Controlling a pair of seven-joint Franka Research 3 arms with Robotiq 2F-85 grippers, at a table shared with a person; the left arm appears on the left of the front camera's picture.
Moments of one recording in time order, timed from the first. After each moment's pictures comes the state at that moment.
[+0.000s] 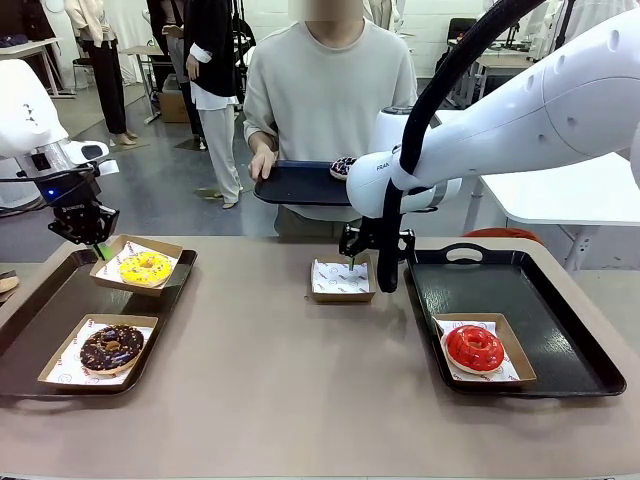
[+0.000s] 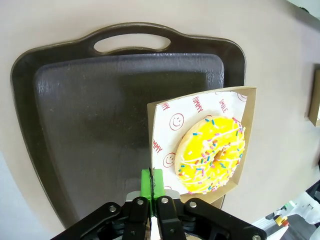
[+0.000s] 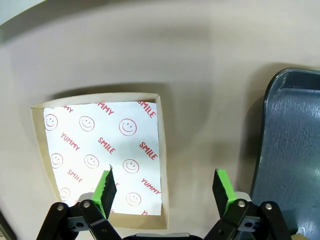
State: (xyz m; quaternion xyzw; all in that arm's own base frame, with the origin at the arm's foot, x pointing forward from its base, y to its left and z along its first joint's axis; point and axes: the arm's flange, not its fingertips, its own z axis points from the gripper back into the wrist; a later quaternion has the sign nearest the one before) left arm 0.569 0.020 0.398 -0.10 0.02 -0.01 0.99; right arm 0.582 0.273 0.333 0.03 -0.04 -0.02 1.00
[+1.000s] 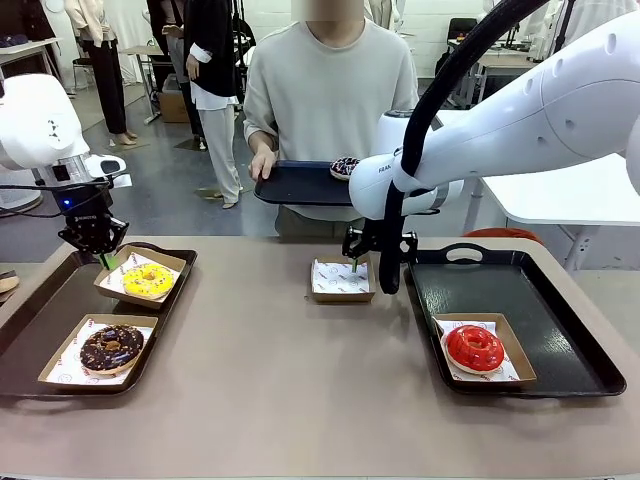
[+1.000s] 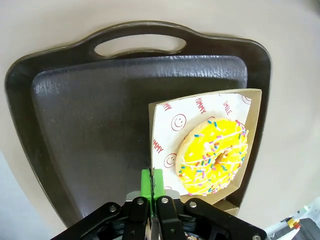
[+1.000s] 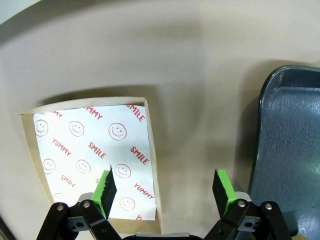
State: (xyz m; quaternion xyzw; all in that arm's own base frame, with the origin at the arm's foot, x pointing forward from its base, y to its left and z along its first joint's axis) left arm 0.582 0.006 0.373 -0.05 0.04 -0.02 1.00; right arm 0.584 0.267 0.325 0.03 -0.04 -0.03 1.00
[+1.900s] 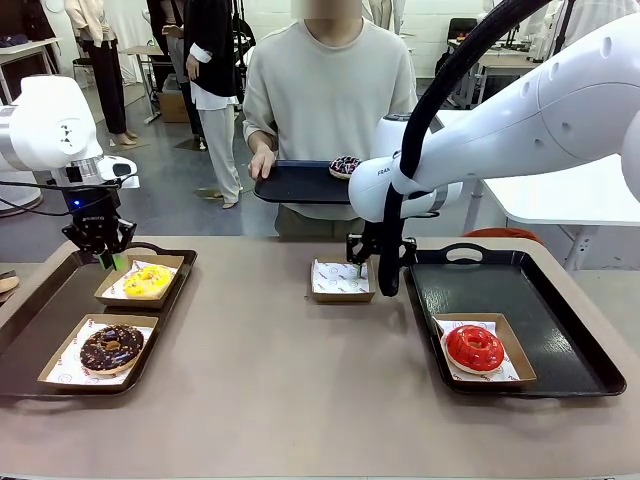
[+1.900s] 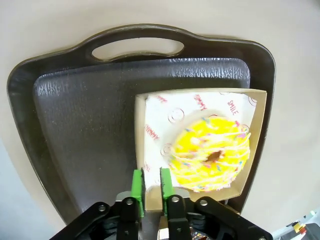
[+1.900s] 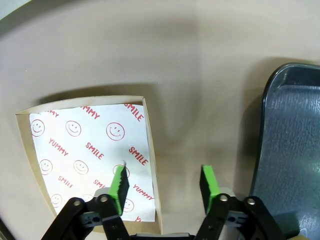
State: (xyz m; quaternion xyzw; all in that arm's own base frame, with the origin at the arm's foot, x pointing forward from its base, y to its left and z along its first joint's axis) left arm 0.583 -0.009 0.372 -0.02 0.03 -0.02 1.00; right arm 0.584 0.268 0.321 0.03 -0.03 -0.03 1.00
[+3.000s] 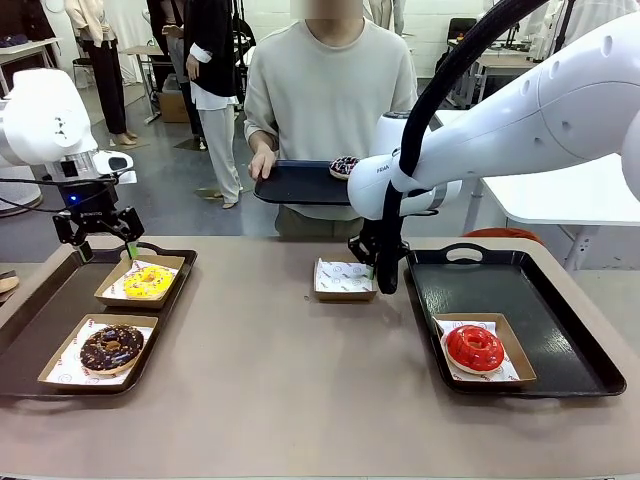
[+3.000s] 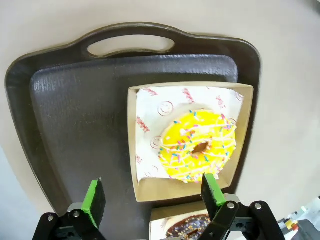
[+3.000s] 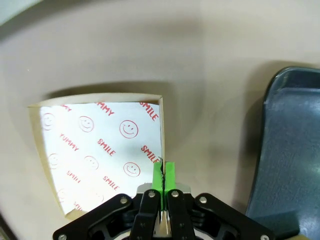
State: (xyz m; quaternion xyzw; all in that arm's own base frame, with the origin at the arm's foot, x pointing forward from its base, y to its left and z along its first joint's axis) left arm 0.578 -0.007 0.386 -0.05 0.03 -0.01 1.00; right arm 0.586 0.270 0.327 0.03 -0.04 -0.03 1.00
